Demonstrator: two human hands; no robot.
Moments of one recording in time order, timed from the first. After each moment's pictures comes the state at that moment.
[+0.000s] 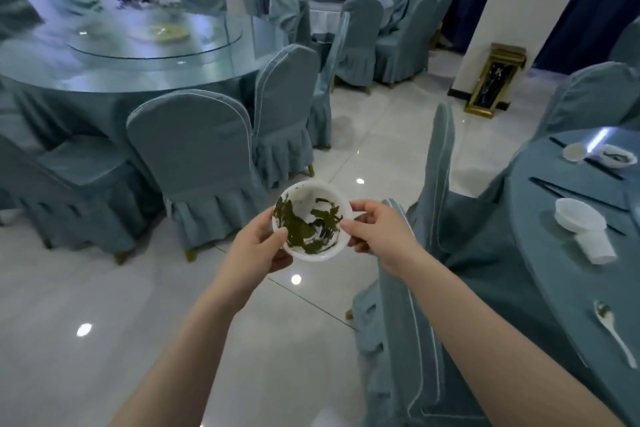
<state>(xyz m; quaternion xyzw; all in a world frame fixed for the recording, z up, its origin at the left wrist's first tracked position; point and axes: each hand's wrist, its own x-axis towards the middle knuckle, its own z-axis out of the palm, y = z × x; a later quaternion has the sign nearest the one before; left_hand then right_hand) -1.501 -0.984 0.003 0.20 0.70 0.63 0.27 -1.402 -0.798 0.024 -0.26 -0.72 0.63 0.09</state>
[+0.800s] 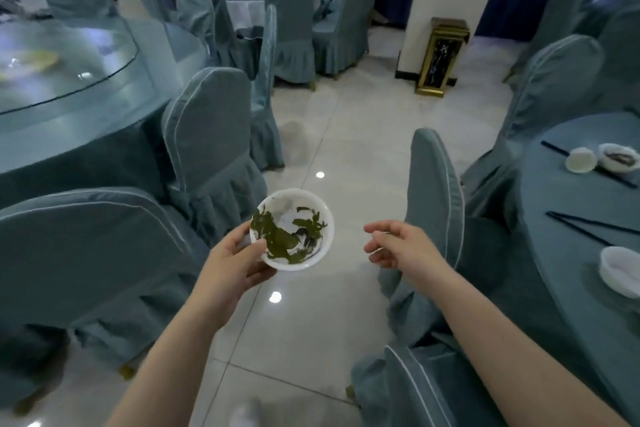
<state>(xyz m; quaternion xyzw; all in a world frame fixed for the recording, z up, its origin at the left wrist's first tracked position) -1.782 -0.717 -0.018 0.14 0.63 0.65 0.39 -1.595 -0.519 -0.028 -0.40 -0.63 0.64 0.16</state>
